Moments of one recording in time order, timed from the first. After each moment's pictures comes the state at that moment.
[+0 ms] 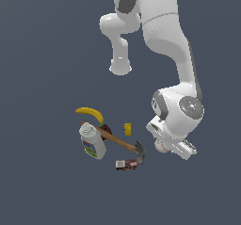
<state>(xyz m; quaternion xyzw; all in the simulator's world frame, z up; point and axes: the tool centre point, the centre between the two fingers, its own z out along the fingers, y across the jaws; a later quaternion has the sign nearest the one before) 0.093 0.200 0.048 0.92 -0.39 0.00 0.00</state>
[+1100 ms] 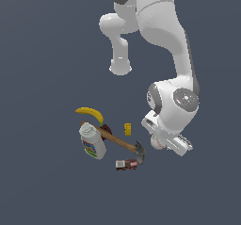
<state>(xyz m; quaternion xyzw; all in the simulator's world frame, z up) 0.086 0.175 0.074 0.92 -0.39 0.00 0.00</state>
